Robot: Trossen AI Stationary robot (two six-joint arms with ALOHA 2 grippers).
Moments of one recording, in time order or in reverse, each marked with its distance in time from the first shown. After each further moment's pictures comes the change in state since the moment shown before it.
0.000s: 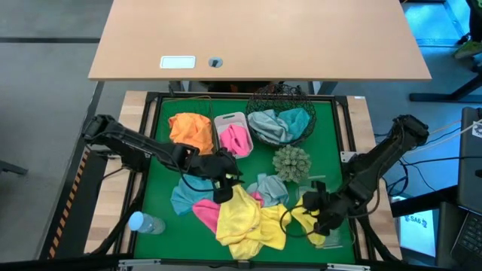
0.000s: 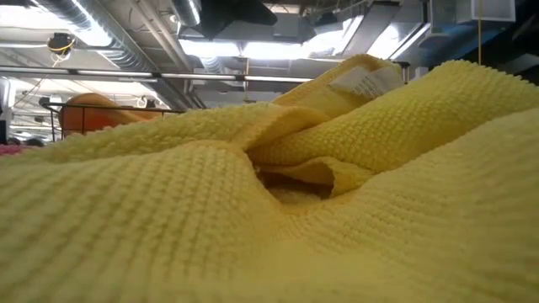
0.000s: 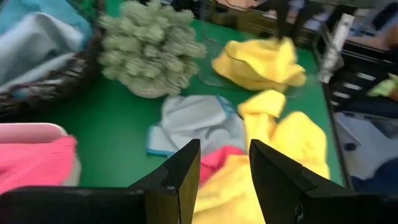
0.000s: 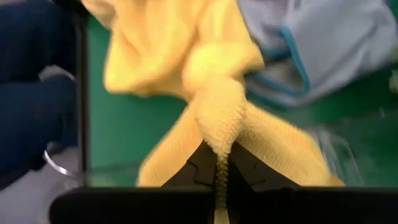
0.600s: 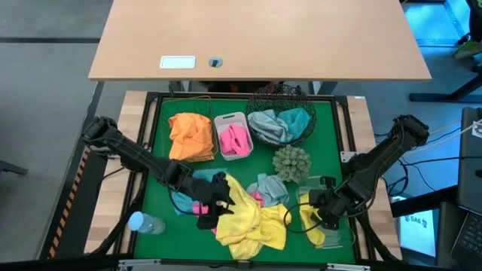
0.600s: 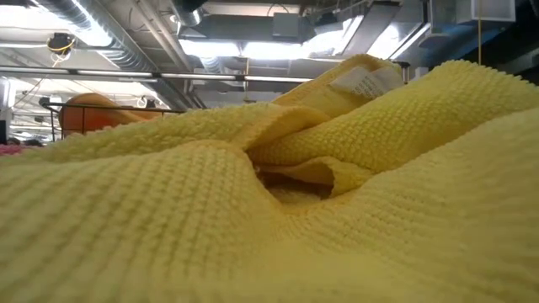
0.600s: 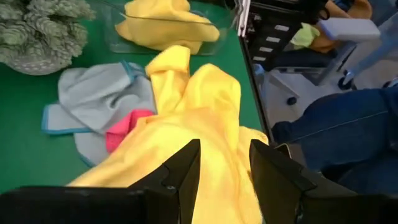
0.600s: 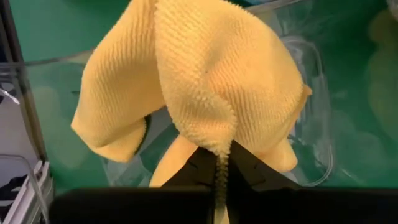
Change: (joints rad) left arm -0.183 0.020 0.000 0.013 0.112 -0.012; right arm -0.020 0.000 0.000 -0.264 -0.184 0.001
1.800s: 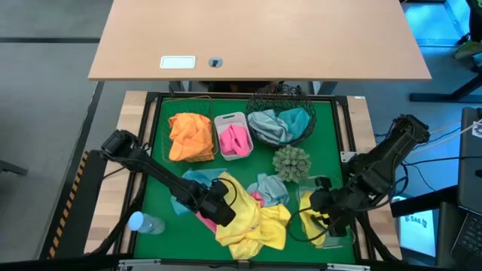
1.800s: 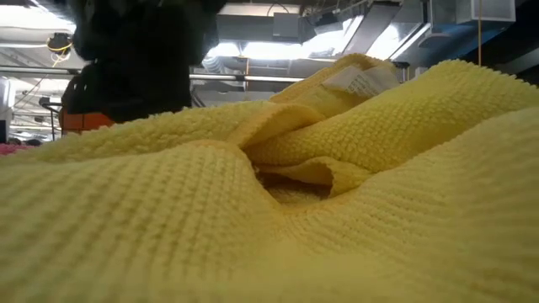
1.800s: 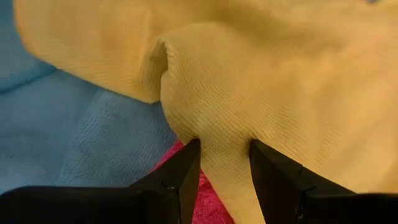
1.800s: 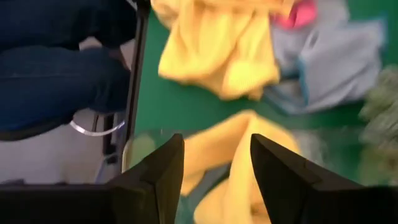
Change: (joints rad) left arm -0.052 0.281 0.000 -0.252 -0.189 -0.917; right arm 0.000 -0.002 0.331 -0.055 0.073 -0.194
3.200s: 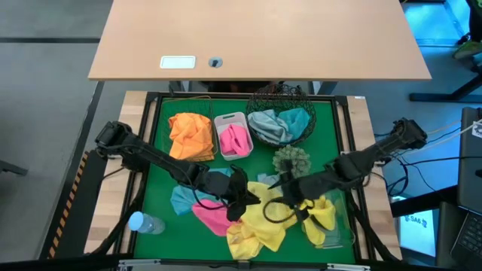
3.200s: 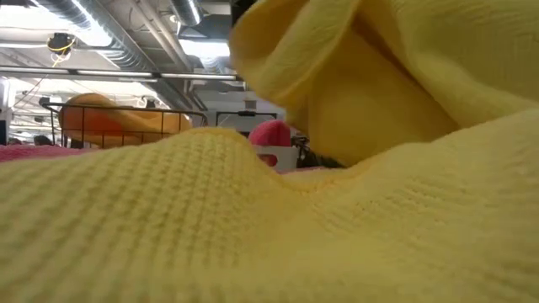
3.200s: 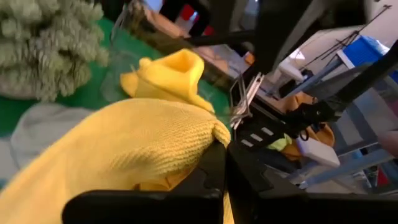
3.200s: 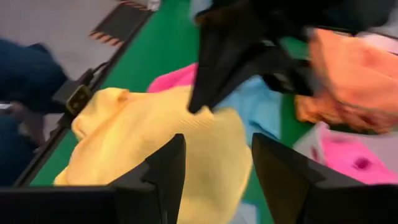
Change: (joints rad) left arm 0.148 -0.114 0.000 0.690 0.137 0.605; right arm -0.270 0.083 0.020 0.448 0.146 -0.714
